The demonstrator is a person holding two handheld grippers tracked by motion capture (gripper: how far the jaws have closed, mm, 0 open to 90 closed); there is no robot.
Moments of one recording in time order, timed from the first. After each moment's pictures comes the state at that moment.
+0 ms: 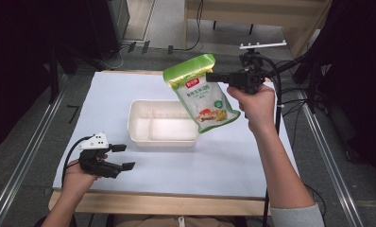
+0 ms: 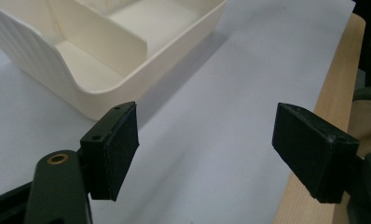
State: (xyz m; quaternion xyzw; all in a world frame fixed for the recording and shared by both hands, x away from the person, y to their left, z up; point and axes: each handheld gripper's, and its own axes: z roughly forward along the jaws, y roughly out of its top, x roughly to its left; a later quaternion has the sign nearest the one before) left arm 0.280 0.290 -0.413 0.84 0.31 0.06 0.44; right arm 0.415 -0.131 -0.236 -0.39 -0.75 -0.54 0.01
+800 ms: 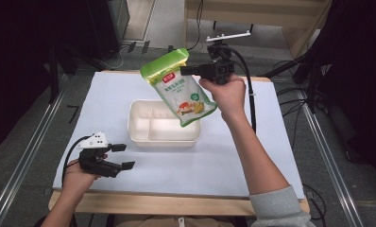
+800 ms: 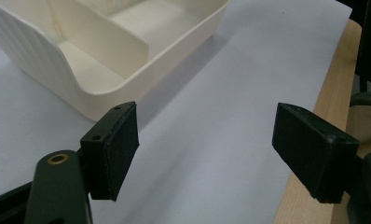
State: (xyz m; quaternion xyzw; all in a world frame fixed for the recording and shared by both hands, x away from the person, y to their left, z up) left arm 0.280 0.291 -0.413 0.84 0.32 0.06 0.45; right arm 0.441 -0.063 -0.238 -0.38 -0.76 -0.52 0.02
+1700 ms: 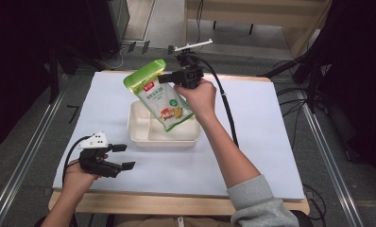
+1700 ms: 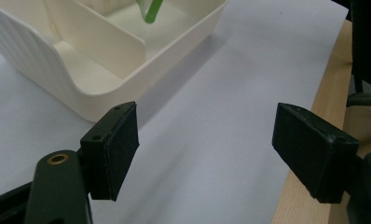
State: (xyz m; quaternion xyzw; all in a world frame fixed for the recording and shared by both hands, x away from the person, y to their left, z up) left arm 0.280 0.292 -0.413 0.84 0.31 0.05 0.45; right arm 0.466 0.004 -0.284 -0.39 -0.79 -0.48 0.03
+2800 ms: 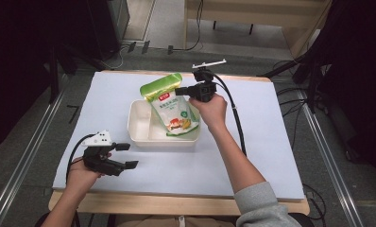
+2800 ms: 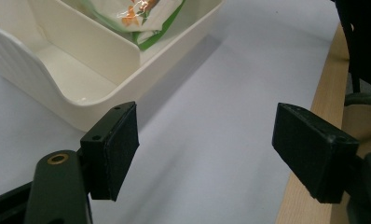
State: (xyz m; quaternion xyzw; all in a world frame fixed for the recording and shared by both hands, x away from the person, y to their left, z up) left arm 0.288 0.285 -0.414 0.84 0.31 0.04 0.45; right arm 0.479 -0.040 -0.347 -0.42 -0.77 -0.48 0.03
